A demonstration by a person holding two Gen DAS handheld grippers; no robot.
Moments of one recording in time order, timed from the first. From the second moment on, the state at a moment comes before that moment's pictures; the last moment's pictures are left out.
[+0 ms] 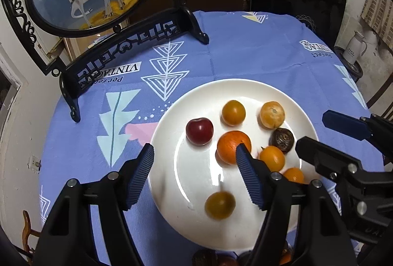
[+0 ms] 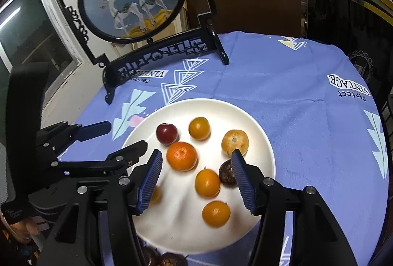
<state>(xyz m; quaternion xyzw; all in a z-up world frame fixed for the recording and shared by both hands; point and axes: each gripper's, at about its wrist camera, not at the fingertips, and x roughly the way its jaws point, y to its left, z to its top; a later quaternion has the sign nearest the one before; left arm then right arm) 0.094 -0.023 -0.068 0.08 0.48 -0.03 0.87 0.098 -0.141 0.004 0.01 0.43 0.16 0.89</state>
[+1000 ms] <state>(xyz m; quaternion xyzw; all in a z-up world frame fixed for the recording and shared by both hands) -0.011 -0.014 -0.079 0.07 0.50 -0.04 0.86 -0.012 -0.149 0.004 -0.10 0.42 0.11 0.89</state>
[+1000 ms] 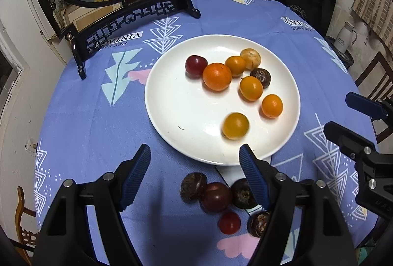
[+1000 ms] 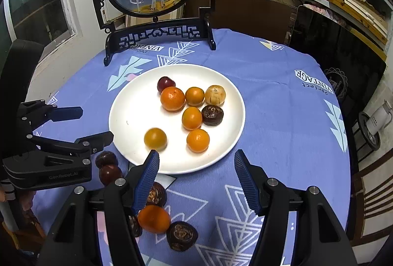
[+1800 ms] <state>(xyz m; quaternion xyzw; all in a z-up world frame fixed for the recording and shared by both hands) -0.110 -0.029 -0.148 0.08 0.57 -0.14 0.81 -0.080 -0.169 -0.093 -0.14 0.50 0.19 0.83</state>
